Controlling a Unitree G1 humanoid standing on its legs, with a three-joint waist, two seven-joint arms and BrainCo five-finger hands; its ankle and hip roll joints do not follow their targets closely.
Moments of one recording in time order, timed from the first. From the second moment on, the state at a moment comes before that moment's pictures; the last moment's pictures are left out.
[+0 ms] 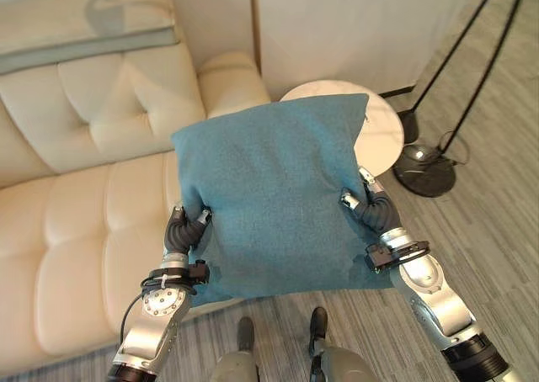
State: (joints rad) left arm 0.10 0.43 -0.15 -0.03 -0.32 -0.16 0.29; right arm -0.12 -0.44 0.33 -0.17 0.28 -0.13 -0.08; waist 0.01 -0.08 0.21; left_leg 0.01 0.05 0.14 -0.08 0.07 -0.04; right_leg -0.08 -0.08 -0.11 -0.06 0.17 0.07
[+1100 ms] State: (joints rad) left arm 0.03 0.40 -0.23 0.07 -0.34 -0.14 0.22; right arm -0.03 -0.46 0.29 -0.05 0.18 -0.12 -0.12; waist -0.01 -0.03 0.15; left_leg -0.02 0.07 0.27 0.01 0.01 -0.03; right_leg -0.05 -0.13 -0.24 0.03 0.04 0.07
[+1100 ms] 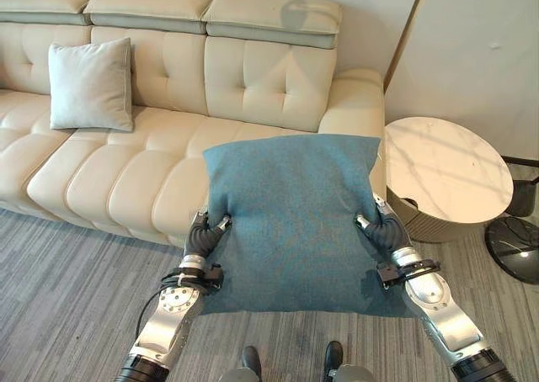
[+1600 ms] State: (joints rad) left arm 0.00 0.42 -0.23 0.11 -0.33 -0.13 0.21; right arm -0.03 -0.45 0.27 -0.06 0.19 -0.10 -0.10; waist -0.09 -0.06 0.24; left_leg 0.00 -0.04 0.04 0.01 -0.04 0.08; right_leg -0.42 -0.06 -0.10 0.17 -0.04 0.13
